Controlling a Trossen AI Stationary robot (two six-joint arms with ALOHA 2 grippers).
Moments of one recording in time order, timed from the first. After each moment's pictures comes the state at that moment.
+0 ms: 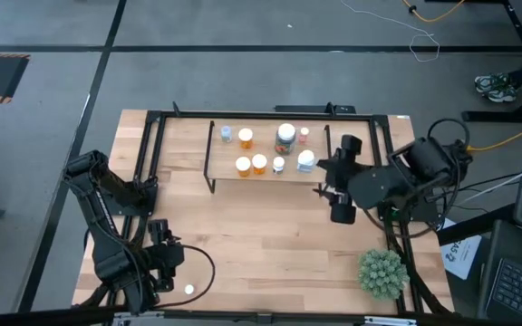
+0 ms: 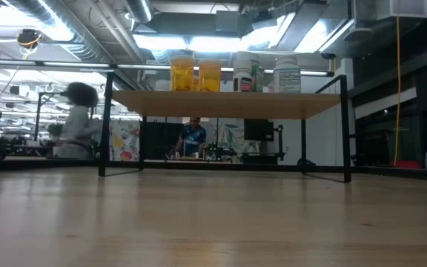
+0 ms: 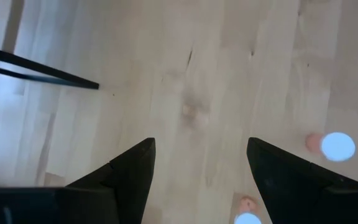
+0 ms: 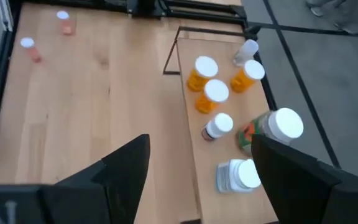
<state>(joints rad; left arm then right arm) -1.03 1.60 1.45 -1.39 -0.58 -1.18 0.45 1.67 2.32 -1.57 0.57 0.31</state>
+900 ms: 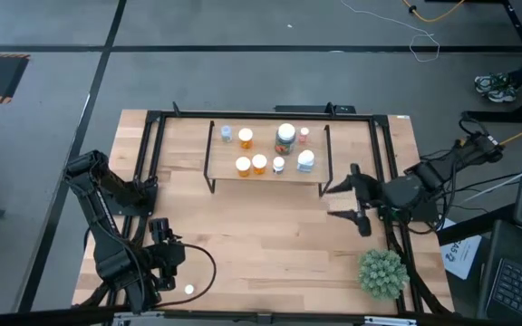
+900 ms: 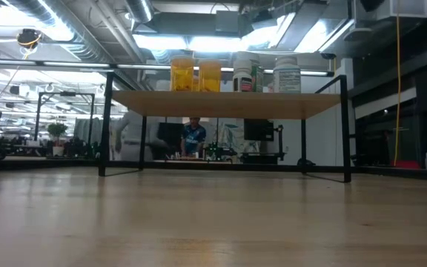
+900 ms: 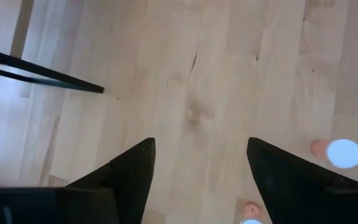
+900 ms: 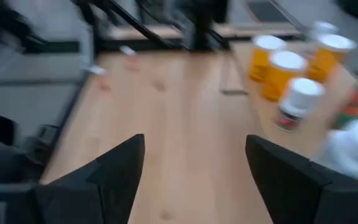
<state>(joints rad) -1.02 1.60 1.45 -1.40 -0.59 -1.17 0.51 0.85 0.86 -0.46 0.44 0.27</state>
